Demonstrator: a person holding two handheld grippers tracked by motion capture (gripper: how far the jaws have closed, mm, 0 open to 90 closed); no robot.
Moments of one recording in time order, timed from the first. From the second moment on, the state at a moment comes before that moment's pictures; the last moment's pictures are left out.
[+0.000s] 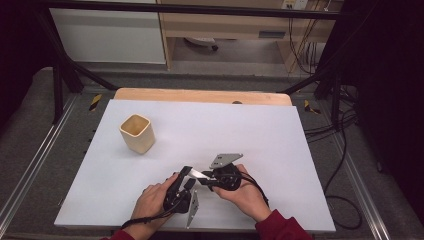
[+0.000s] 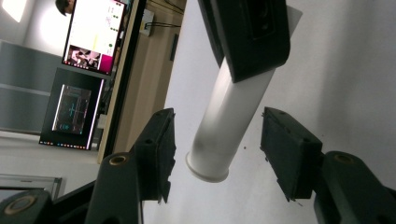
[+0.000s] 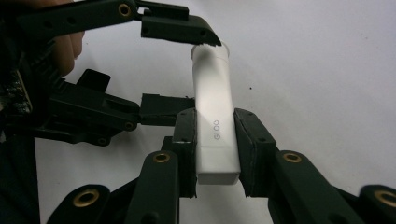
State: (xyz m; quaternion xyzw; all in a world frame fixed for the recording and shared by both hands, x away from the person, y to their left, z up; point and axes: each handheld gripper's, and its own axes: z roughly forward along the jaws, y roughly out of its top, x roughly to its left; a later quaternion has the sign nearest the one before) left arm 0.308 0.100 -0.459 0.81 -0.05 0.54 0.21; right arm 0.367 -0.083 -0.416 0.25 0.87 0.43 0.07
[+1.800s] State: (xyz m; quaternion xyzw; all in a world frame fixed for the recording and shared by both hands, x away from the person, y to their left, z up) left arm 0.323 0.117 -0.455 0.84 -0.02 0.52 0.17; right arm 0.370 -0.095 -0.412 0.27 0.85 0.45 0.07
